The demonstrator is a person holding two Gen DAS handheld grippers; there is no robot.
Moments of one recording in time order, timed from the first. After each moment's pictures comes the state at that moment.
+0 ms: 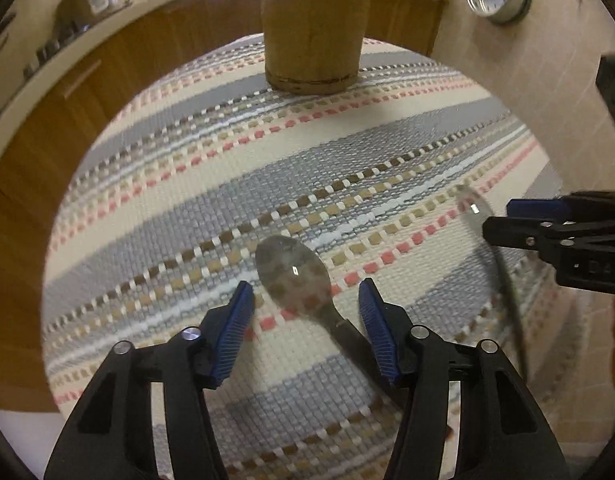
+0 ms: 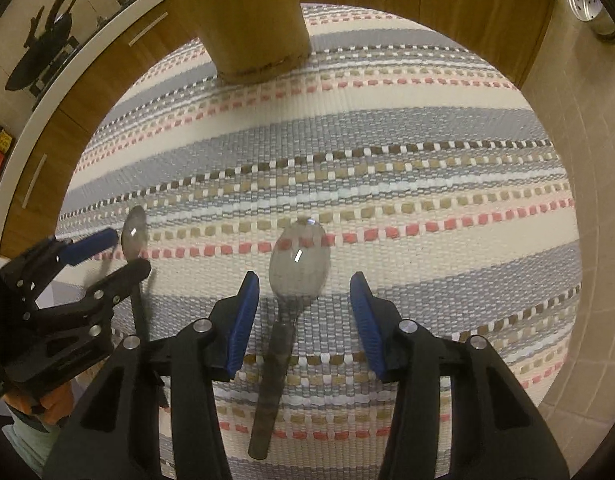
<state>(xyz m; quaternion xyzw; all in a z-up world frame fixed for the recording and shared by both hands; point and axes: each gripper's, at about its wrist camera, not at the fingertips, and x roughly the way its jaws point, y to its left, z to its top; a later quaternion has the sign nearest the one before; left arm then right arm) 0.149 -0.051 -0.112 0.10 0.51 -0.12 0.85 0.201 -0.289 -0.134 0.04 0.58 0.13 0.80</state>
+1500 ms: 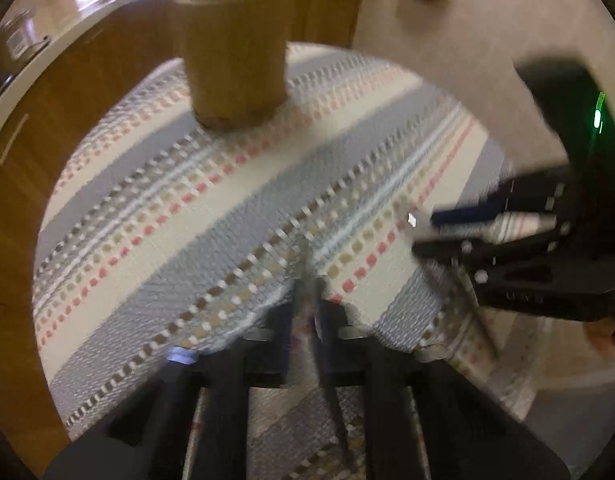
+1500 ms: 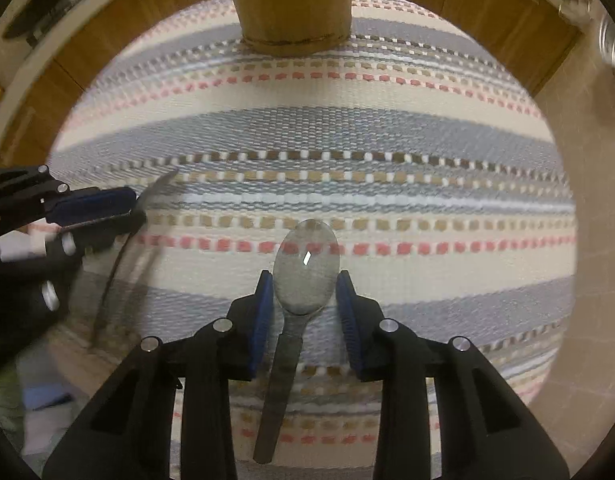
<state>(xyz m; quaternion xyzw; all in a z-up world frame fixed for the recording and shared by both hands) 0.190 -0.075 -0.085 0.10 0.52 -0.28 0.80 0.239 -0.235 -0.142 0.00 0.61 0.15 0.78</state>
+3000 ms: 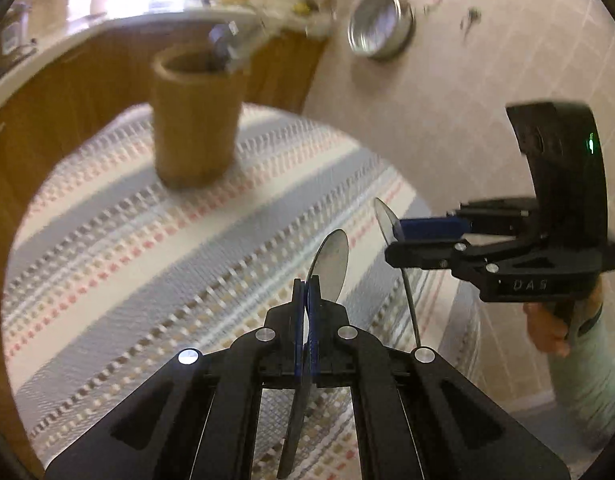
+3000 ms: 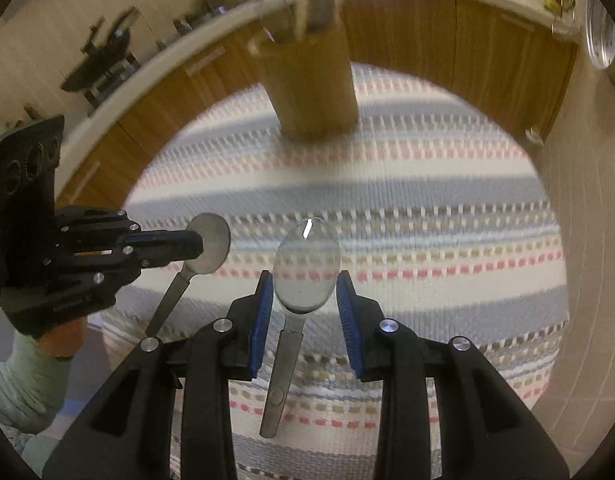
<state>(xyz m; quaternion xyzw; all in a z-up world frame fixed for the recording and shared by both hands) 0.164 -0.064 -0.048 0.02 0.43 -0.35 0.83 0.190 -0.283 -0.067 0.04 0.47 0.21 0.85</state>
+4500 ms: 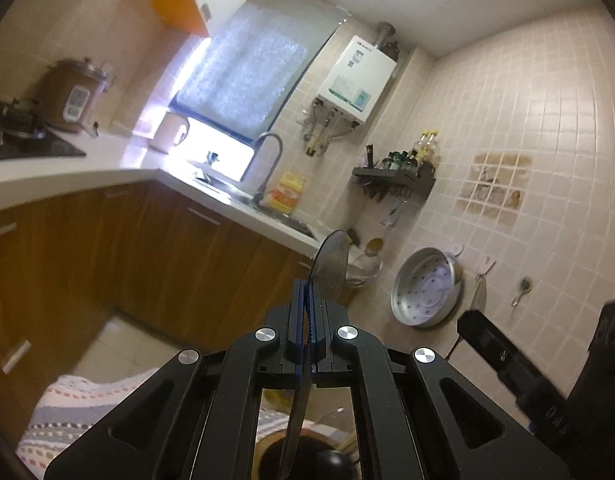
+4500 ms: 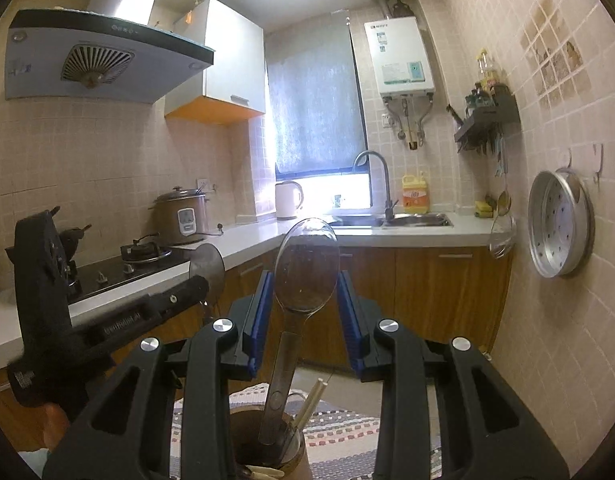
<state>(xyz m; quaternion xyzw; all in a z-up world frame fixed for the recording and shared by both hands) 0.353 -0.057 0.038 -0.20 0.12 -0.27 0.93 0.326 -0.258 0.046 0.06 0.08 0.06 0.99</state>
